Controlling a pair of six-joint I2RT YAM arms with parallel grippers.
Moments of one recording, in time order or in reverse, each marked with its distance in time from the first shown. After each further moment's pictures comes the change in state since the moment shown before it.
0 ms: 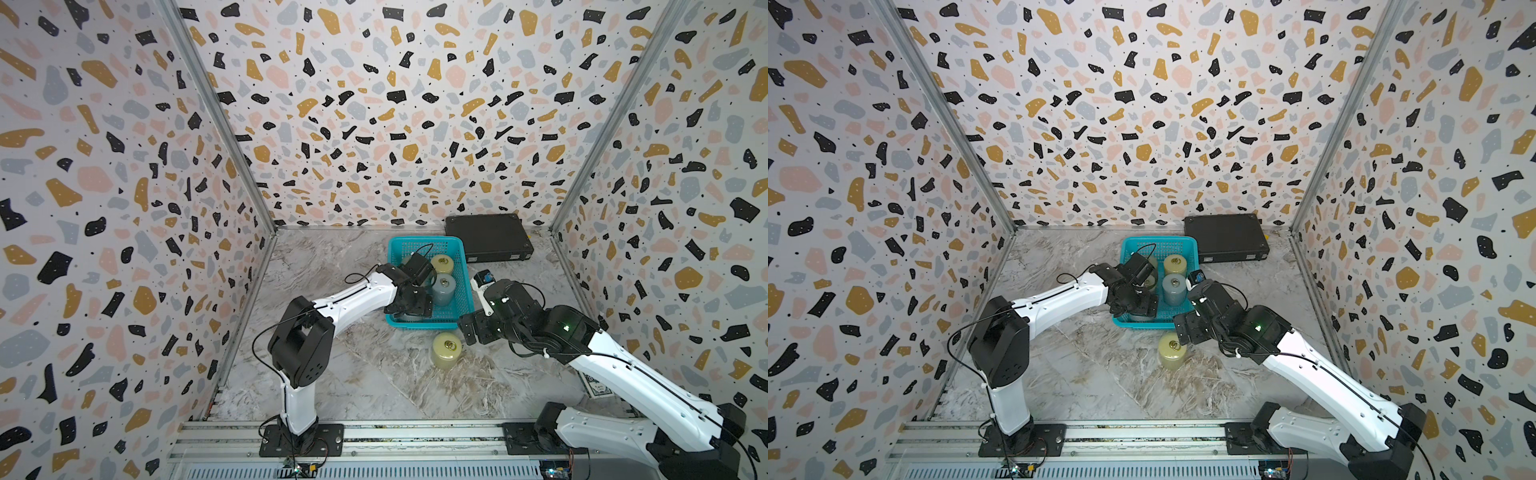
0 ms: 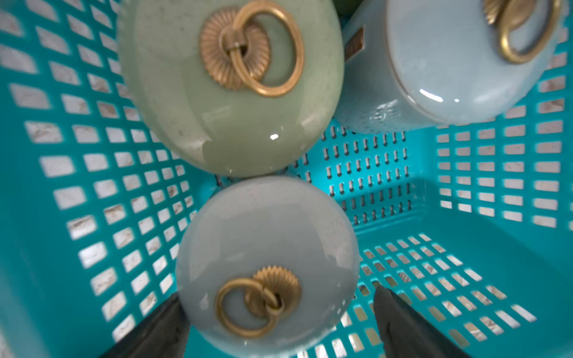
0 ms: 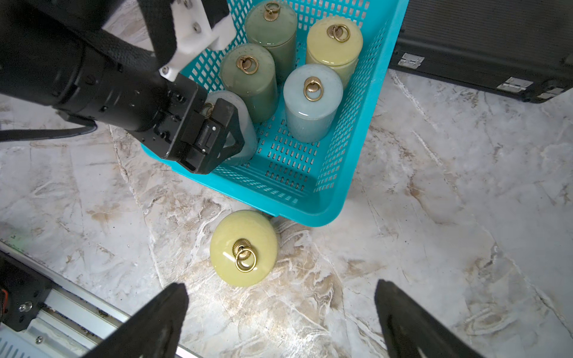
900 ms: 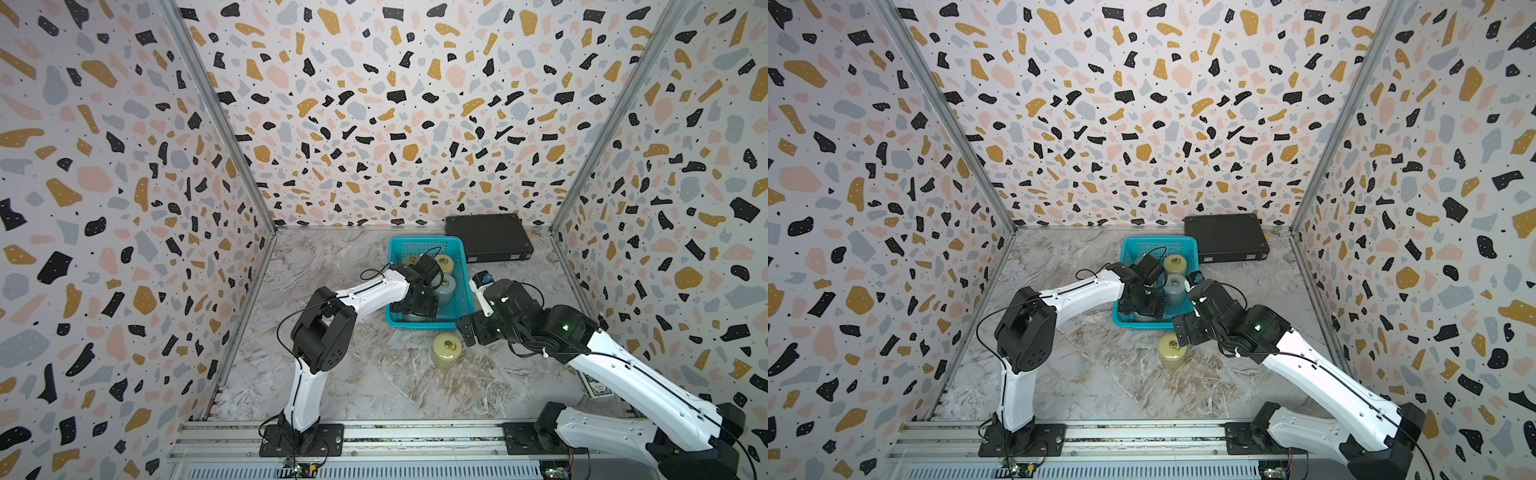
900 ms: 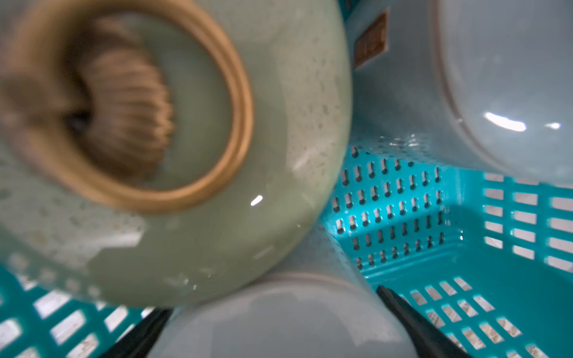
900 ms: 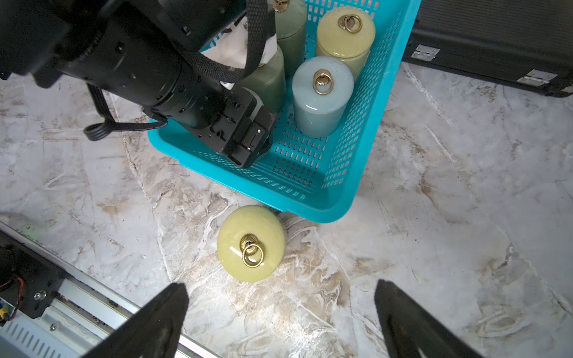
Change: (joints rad) left arm 0.005 0.155 0.098 -0.006 -0.008 0.045; right arm -0.004 0.003 -0.002 0.000 -0.036 0.000
